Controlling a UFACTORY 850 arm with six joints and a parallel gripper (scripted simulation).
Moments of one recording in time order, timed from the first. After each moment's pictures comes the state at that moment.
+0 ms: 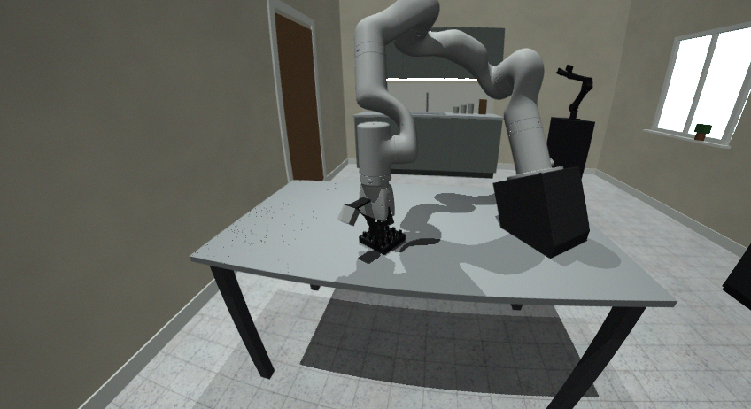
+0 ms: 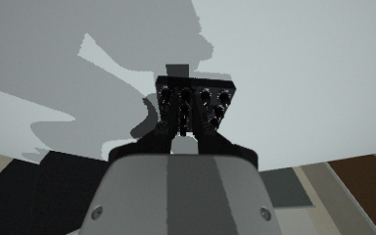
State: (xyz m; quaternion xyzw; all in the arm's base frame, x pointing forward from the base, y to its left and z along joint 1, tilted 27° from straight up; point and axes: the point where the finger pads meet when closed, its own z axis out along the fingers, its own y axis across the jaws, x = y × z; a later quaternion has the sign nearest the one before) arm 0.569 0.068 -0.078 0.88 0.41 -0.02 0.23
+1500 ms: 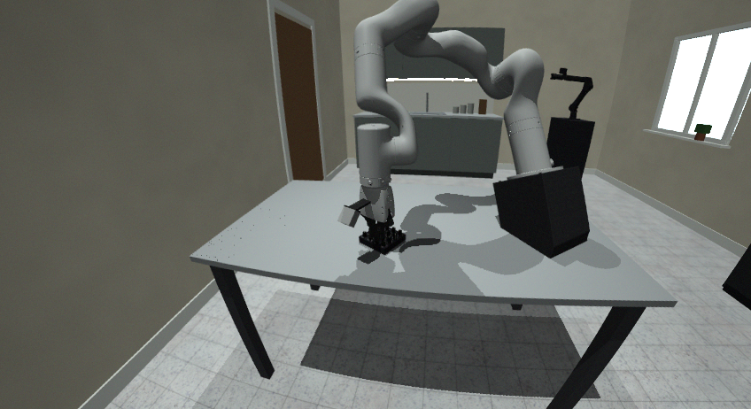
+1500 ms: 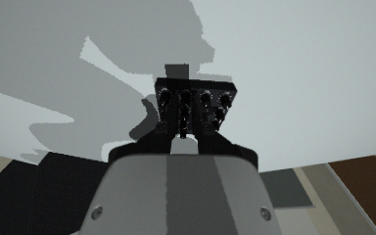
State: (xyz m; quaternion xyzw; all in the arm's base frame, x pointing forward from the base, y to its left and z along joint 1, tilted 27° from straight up) arm 0.570 0.067 -0.082 0.88 0.41 -0.02 0.23
